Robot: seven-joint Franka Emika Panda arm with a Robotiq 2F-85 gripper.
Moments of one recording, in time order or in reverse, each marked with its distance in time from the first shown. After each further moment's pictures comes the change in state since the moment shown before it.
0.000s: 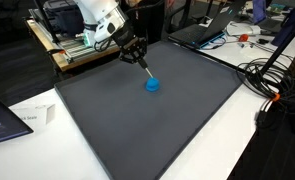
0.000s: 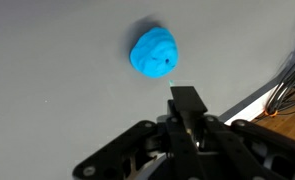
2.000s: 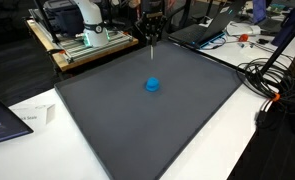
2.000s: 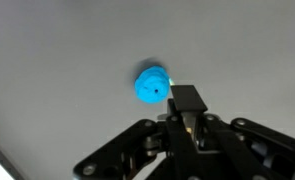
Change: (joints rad) arm 0.150 -0.130 0.050 0.105 -0.972 -0.278 1.021
